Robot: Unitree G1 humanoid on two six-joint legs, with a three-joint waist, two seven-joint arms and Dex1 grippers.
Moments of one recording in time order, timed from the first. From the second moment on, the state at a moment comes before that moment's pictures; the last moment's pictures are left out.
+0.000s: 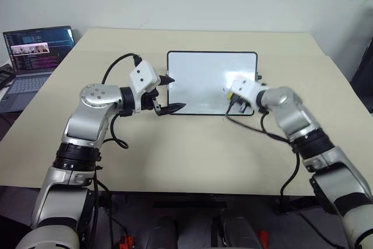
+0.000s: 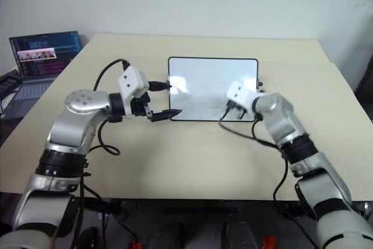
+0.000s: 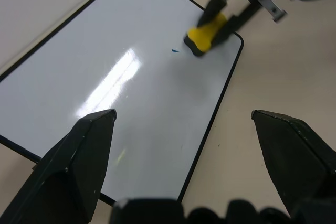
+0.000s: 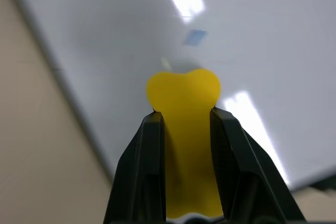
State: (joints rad) left arm -0.71 0.65 -0.09 0.13 -0.21 0.30 -1.03; right arm -0.92 -0.53 0.36 0.37 -0.27 0.51 0.64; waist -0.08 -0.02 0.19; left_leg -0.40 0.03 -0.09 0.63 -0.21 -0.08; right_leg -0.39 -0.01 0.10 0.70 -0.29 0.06
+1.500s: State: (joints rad) left arm -0.70 0.64 -0.09 0.15 -0.21 0.30 -1.03; right arm -0.90 -0.42 0.37 0.30 -0.30 0.50 0.65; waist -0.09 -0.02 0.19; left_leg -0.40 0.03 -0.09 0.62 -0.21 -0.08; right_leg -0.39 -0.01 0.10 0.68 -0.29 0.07
